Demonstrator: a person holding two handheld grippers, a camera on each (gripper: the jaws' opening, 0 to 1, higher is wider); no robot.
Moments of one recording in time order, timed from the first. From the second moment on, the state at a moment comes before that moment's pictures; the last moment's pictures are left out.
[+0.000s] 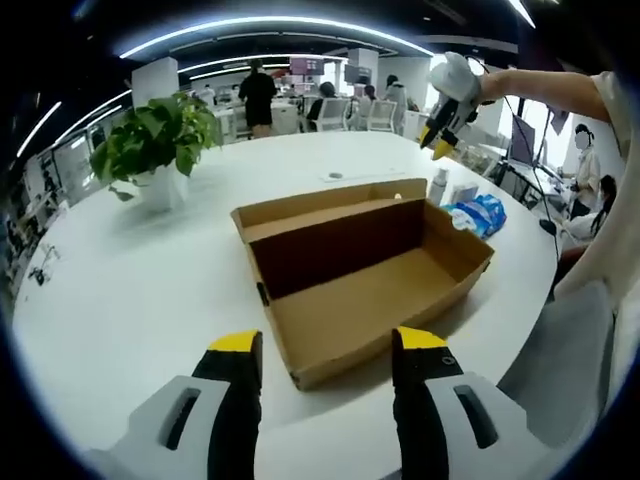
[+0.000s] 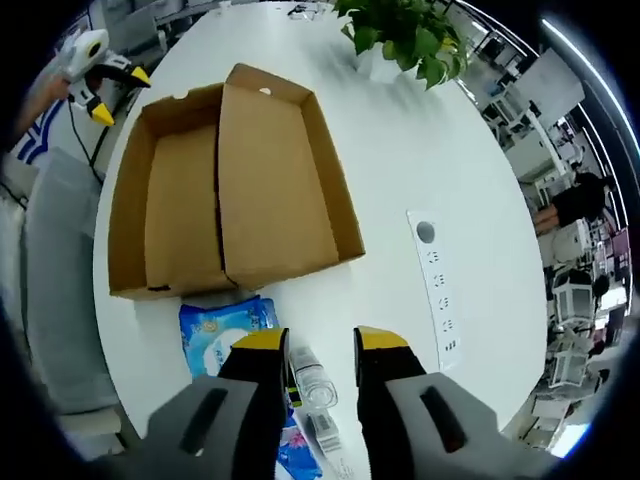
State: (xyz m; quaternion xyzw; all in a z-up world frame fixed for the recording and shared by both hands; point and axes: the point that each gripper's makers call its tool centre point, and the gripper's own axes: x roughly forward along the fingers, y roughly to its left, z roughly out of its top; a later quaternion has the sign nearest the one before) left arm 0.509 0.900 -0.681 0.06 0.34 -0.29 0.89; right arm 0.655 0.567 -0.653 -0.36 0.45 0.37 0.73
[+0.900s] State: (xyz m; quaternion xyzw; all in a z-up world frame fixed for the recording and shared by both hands) left arm 0.521 0.925 -0.709 -0.03 0.39 -0.19 0.90; right arm 0.680 0.602 -0.694 -0.13 0.47 0.26 0.83
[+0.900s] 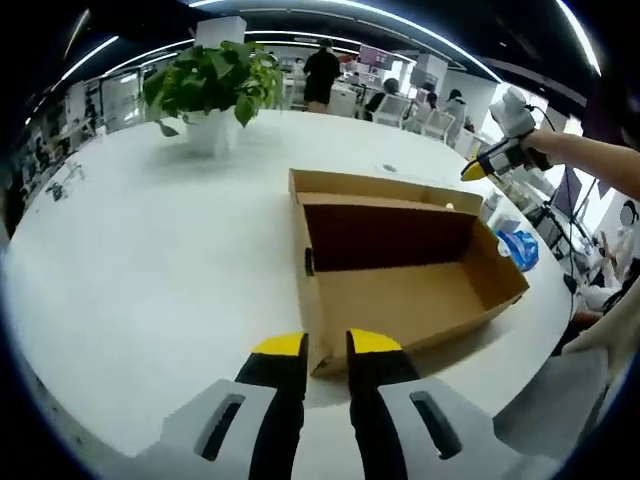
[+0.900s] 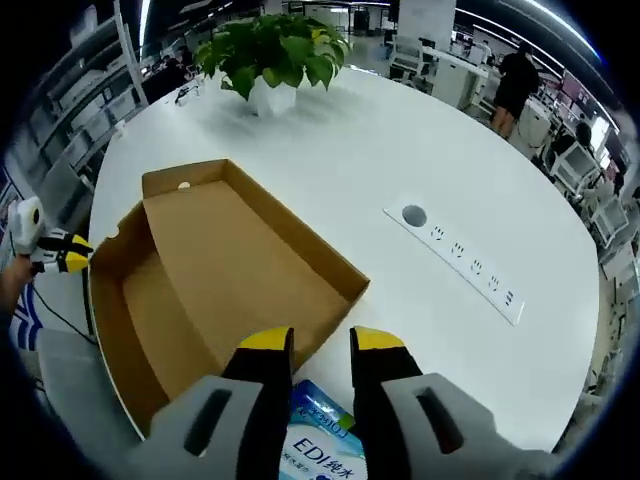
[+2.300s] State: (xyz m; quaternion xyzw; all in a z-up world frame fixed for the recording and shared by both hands) left arm 0.523 0.925 -0.718 -0.04 0.39 -0.18 0.90; right arm 0.686 0.597 -0.721 0.01 0.51 0.14 0.85
